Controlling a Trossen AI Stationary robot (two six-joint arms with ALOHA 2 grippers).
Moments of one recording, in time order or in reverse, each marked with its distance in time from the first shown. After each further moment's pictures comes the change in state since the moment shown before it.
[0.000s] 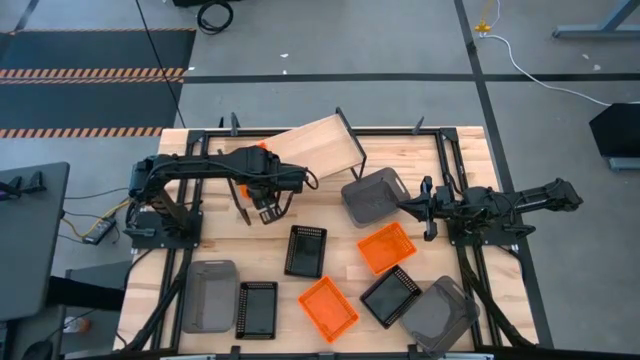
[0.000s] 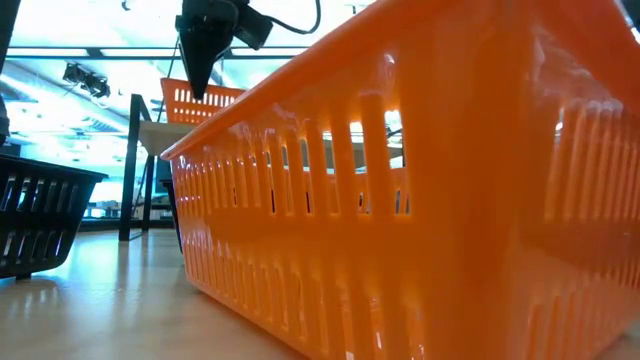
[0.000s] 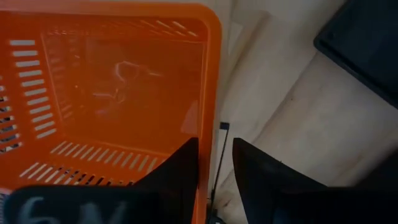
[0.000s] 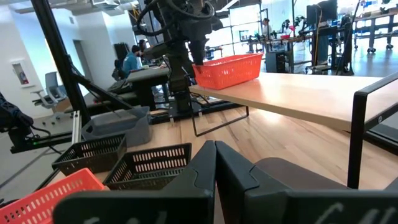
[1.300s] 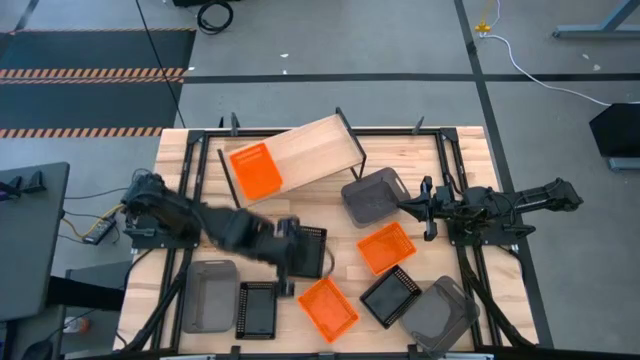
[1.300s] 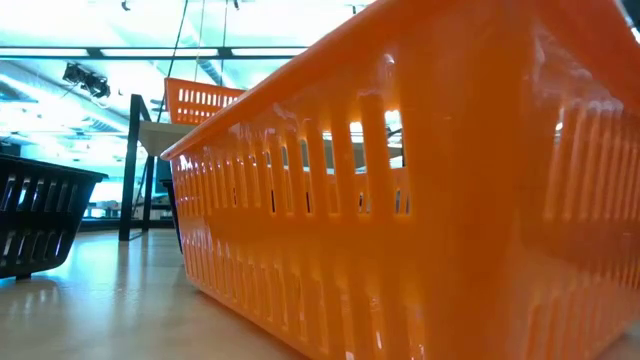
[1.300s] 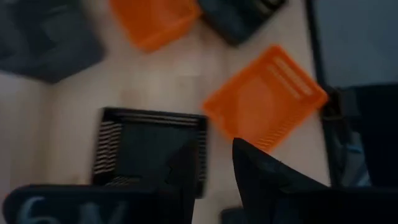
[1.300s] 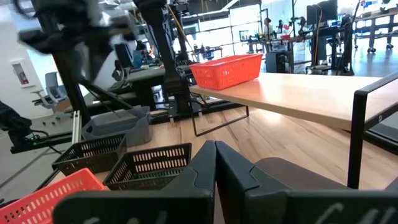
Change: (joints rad) left arm -0.481 0.019 0.064 0.577 0.045 0.073; right arm 0.000 0.000 0.000 0.000 0.000 0.000
